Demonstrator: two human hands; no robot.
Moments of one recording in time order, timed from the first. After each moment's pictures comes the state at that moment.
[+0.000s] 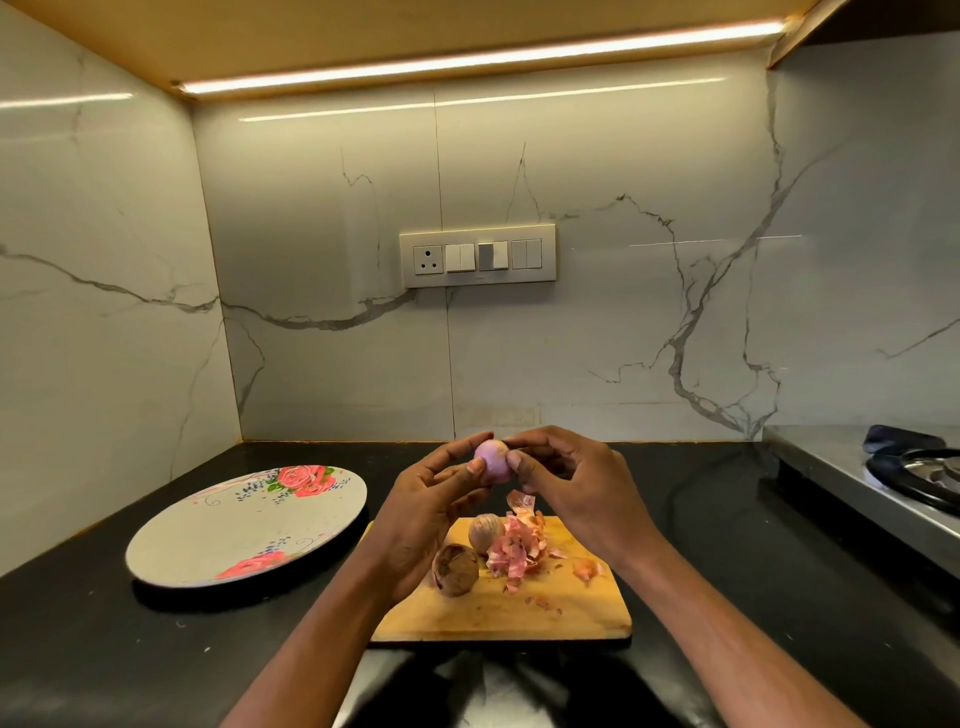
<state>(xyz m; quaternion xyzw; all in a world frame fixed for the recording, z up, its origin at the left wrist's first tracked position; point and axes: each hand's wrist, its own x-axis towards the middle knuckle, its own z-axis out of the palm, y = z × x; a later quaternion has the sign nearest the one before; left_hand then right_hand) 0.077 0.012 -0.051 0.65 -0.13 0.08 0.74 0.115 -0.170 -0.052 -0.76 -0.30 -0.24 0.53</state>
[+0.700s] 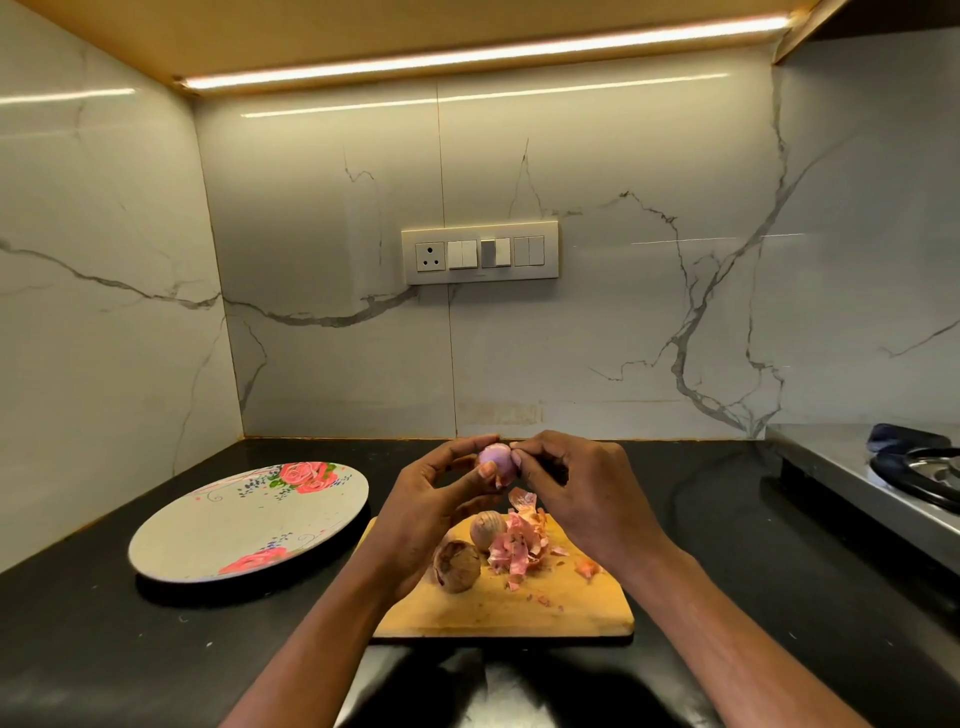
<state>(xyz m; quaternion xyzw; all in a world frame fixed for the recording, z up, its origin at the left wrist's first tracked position) 0.075 0.012 -0.052 0.68 -0.13 0.09 0.72 0.111 -0.168 -0.053 -0.79 -0.31 -0.34 0.40</state>
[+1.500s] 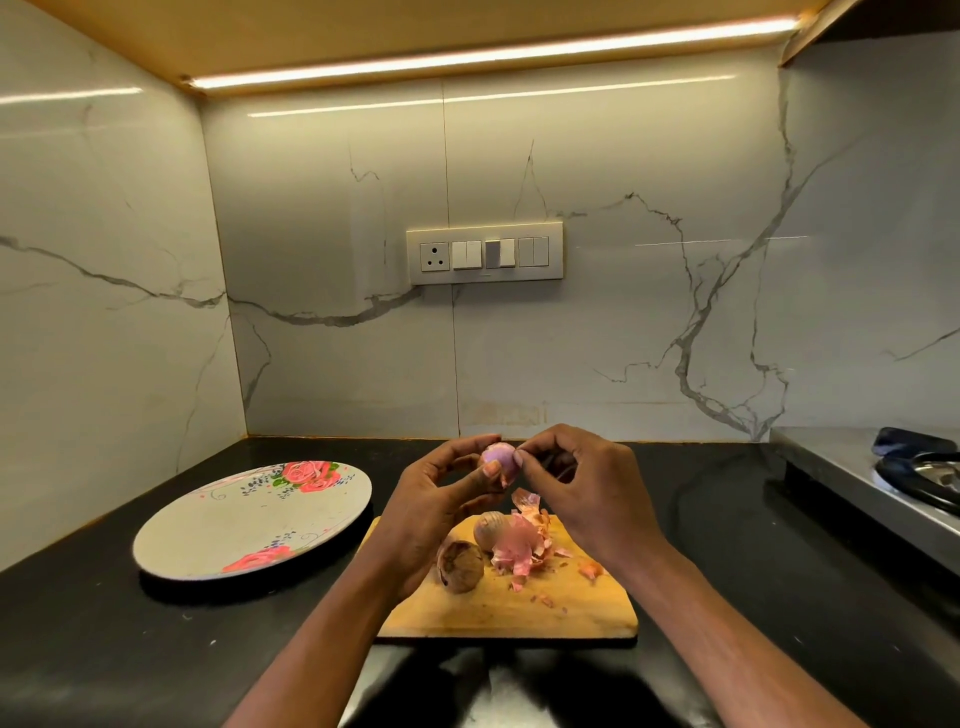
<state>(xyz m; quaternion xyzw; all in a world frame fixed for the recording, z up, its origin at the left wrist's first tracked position) 0.074 0.011 -0.051 0.67 -0.12 0.10 0.72 0.114 -0.166 -0.054 -0.78 -0.28 -0.35 0.43</state>
